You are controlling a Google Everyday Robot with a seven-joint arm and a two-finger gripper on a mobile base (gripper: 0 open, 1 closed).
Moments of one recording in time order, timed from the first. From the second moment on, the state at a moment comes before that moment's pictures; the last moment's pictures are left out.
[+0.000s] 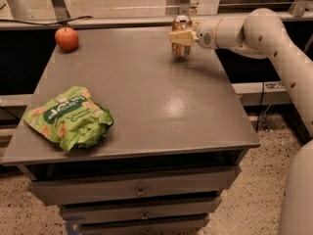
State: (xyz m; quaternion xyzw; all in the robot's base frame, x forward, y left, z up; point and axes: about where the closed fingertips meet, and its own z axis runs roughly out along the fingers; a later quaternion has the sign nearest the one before) arm 0.800 -0.092 0.907 -0.35 0.70 0.27 0.56
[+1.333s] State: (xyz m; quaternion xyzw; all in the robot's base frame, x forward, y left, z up) arm 0.701 -0.090 0.973 -0.37 0.67 0.33 0.55
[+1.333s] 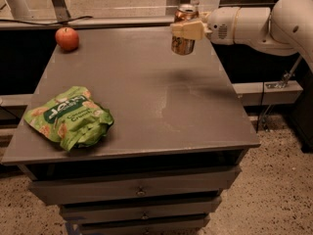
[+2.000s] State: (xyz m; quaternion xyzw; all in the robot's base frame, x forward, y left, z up) arm 0.642 -0.003 0.996 -0.37 0.62 0.39 0.57
